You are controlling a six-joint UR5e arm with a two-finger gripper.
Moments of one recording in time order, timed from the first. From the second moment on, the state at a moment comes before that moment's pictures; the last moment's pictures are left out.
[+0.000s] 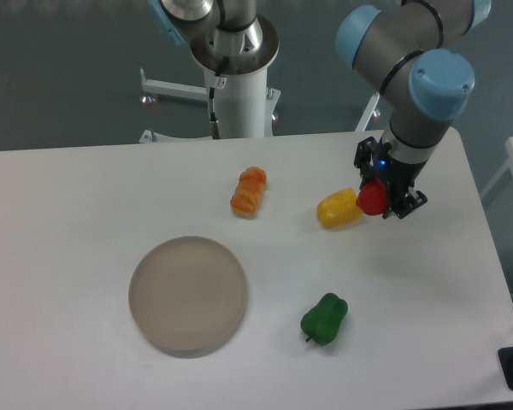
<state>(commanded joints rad) 2.46 -1.98 -1.29 -1.46 1.53 1.63</state>
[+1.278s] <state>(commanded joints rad) 2.28 -2.07 -1.35 -1.39 1.53 1.38</state>
